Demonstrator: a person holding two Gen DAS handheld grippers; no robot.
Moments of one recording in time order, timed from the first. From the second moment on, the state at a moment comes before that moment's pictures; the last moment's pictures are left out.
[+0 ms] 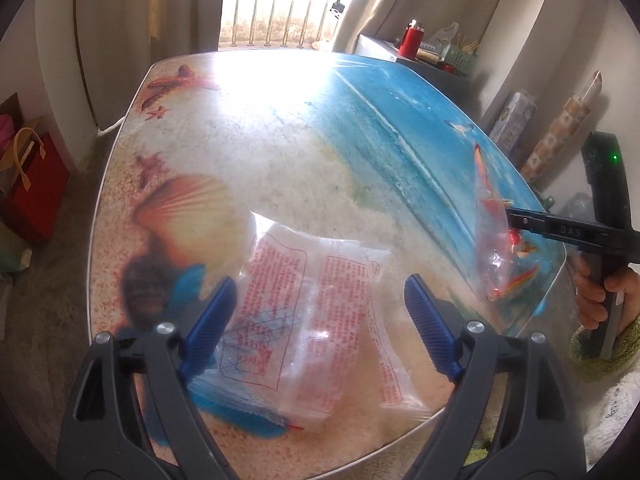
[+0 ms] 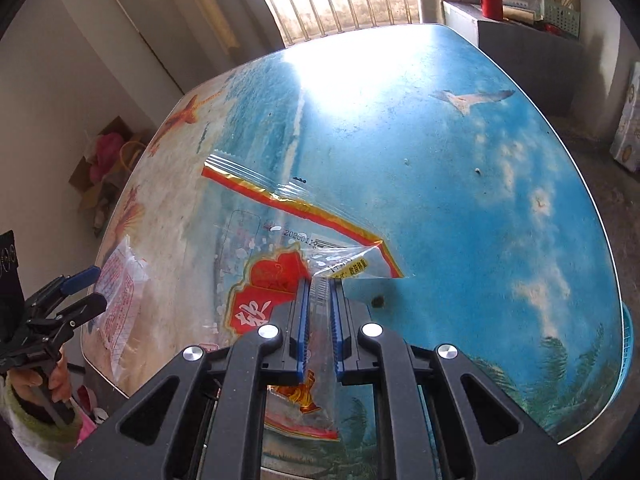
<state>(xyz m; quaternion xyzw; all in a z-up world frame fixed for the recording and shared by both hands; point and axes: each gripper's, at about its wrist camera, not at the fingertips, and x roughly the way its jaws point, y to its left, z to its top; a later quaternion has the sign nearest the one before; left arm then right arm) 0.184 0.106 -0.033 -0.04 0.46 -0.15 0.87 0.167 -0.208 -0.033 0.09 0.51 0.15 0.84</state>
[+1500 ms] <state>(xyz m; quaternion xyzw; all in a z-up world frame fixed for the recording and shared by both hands) 0.189 0.076 -0.056 0.04 0.48 -0.08 0.87 0.152 -0.185 -0.039 0.07 0.53 0.14 0.83</state>
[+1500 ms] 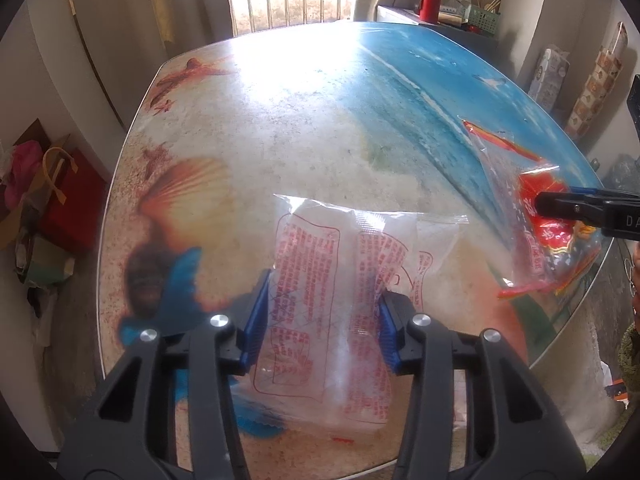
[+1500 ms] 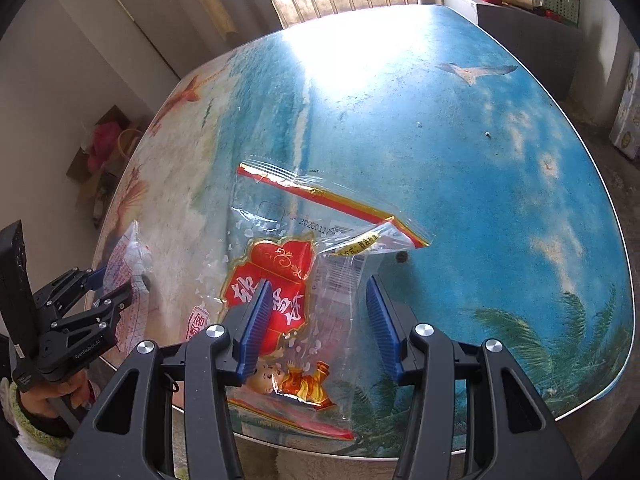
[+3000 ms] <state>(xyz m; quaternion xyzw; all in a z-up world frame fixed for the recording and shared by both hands) 0.180 0.074 -0.016 0.04 0.44 -0.08 0.89 0.137 -0.198 -0.009 0.06 0.48 0.12 0.87</state>
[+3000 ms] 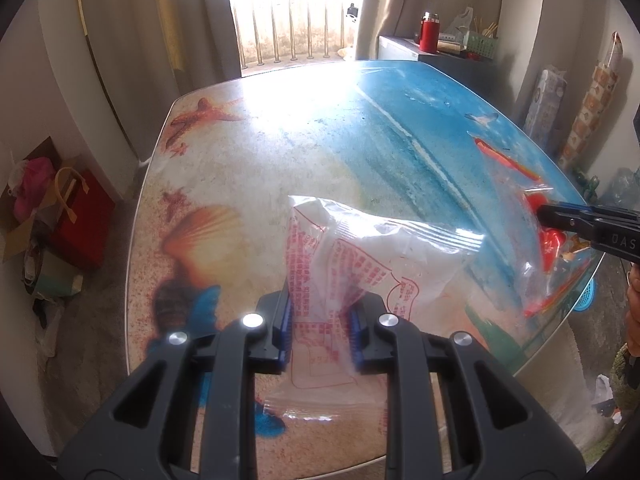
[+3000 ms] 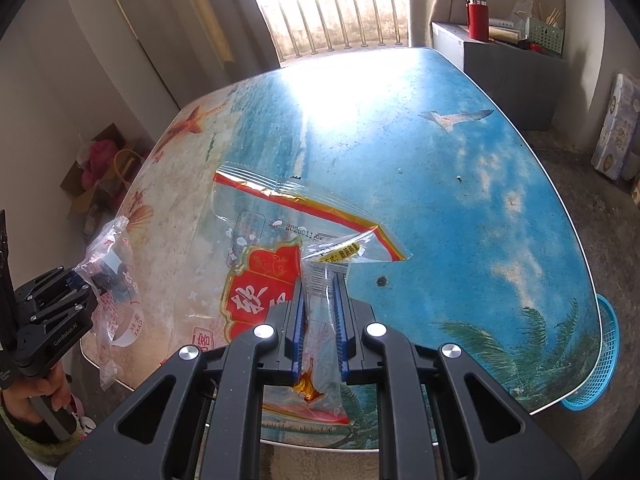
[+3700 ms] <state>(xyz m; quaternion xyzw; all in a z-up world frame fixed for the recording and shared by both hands) 0.179 0.068 -0.001 0.04 0.42 -0.07 0.90 0.136 -0.216 0.003 0.09 0.47 0.12 0.87</state>
